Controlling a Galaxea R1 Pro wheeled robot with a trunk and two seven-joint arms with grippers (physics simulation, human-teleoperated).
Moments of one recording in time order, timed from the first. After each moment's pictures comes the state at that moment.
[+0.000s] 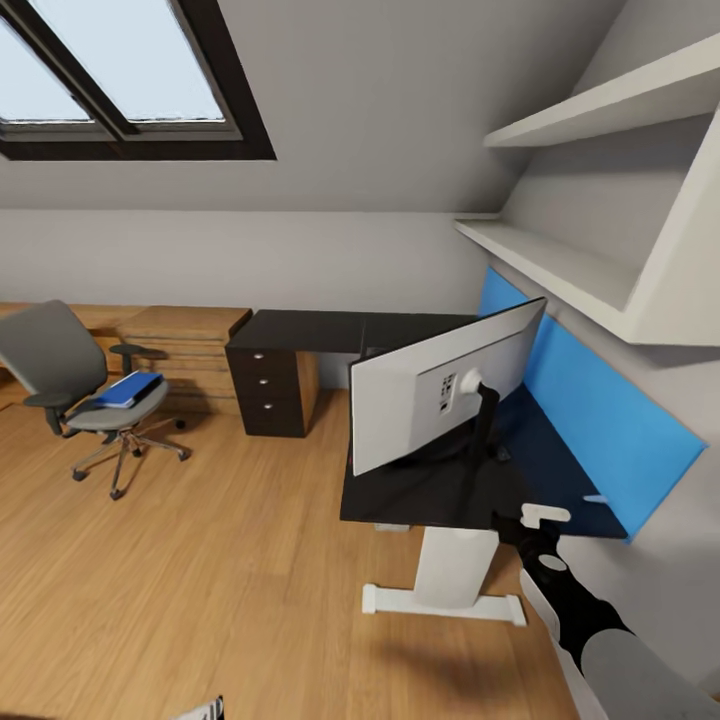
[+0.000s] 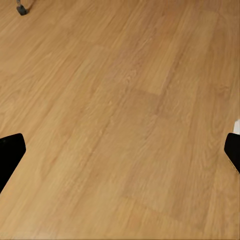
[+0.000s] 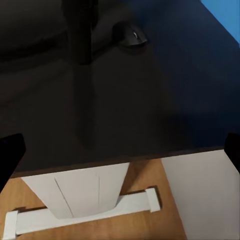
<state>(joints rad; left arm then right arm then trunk) -0.19 0.00 -0.04 -0.32 0.22 -0.61 0.21 -0.65 -0.14 0.09 -0.49 -0.19 -0.10 -0.18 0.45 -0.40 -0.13</state>
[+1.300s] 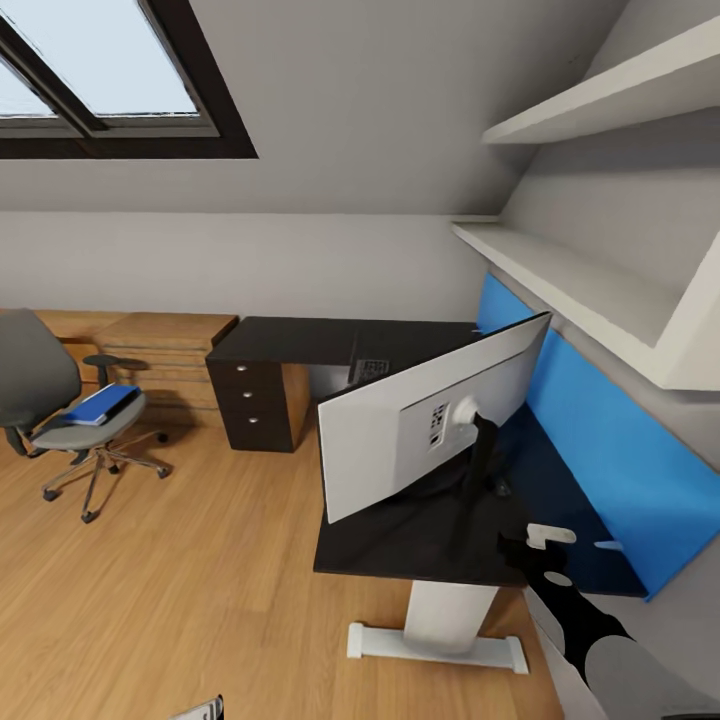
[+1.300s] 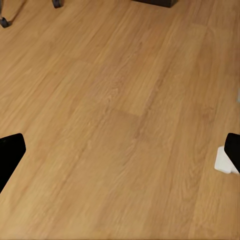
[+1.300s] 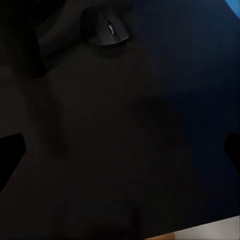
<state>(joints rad) -0.19 0.00 -0.04 -0.32 0.22 -0.61 0.21 -0.66 -0.14 0.08 -0.36 -0.20 -0.10 -0.17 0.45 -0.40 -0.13</state>
